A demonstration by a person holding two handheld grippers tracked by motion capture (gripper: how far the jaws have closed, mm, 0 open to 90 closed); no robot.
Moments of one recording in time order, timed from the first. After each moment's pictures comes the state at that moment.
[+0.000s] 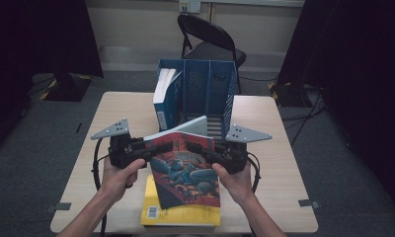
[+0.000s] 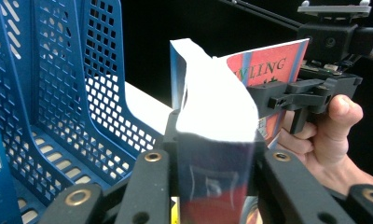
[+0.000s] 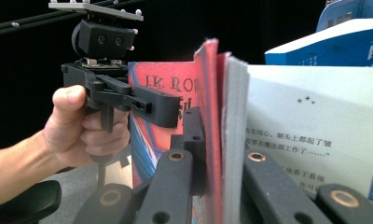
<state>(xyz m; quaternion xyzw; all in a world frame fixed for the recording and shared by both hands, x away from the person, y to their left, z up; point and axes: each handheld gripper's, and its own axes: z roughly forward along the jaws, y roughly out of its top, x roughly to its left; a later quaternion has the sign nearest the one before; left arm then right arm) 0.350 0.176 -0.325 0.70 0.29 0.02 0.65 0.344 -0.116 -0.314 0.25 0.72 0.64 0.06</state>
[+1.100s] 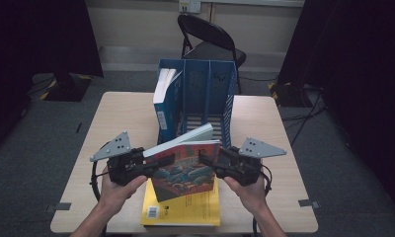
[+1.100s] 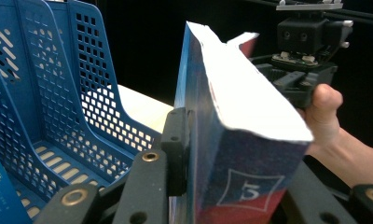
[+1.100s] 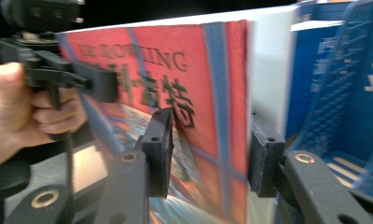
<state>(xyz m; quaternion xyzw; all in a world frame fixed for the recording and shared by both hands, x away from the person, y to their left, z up) 0.310 0.168 -0.320 0.73 0.24 0.09 0.64 0.323 -0.146 -0.328 0.25 0.73 0.63 0.12</state>
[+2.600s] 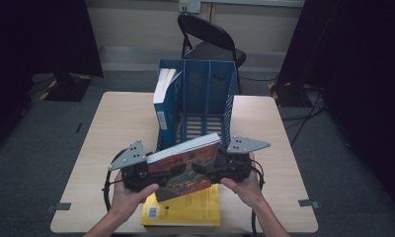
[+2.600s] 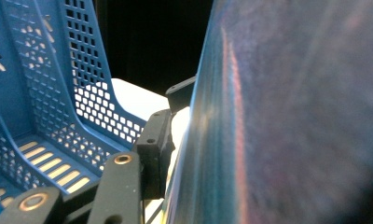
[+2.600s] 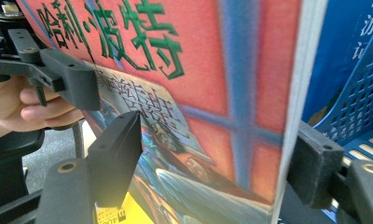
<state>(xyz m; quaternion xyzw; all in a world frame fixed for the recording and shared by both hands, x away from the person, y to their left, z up) 0.309 0.143 -0.342 0.74 0.24 0.09 0.63 0.347 -0.136 -0.351 0.22 0.77 0.59 0.07</state>
